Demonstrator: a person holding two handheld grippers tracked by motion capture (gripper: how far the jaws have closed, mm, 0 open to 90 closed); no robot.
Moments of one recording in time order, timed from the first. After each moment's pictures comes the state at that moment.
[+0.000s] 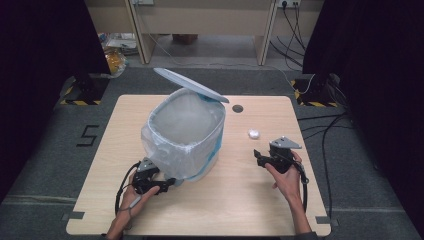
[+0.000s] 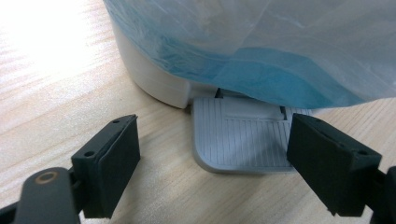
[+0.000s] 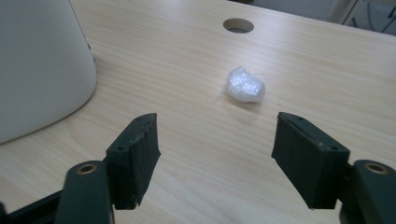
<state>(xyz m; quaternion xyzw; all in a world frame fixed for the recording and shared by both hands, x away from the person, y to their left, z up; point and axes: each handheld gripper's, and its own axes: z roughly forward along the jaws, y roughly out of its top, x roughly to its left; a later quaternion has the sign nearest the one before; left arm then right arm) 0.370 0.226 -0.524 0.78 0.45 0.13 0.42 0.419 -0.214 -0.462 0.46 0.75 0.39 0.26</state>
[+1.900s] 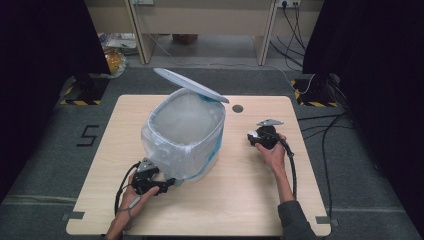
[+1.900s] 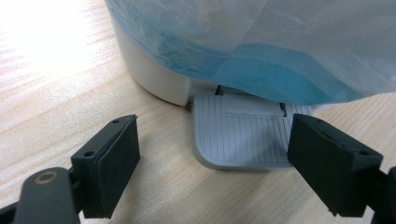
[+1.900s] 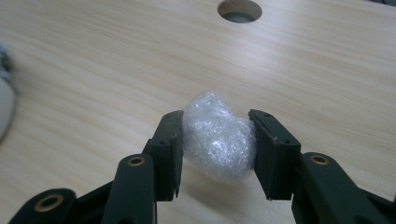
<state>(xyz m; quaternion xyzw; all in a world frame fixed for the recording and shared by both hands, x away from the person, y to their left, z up) 0.368 0.227 -0.524 0.78 0.45 0.13 0.42 0.511 -0.194 -0.486 0.47 0.78 0.35 0.22</state>
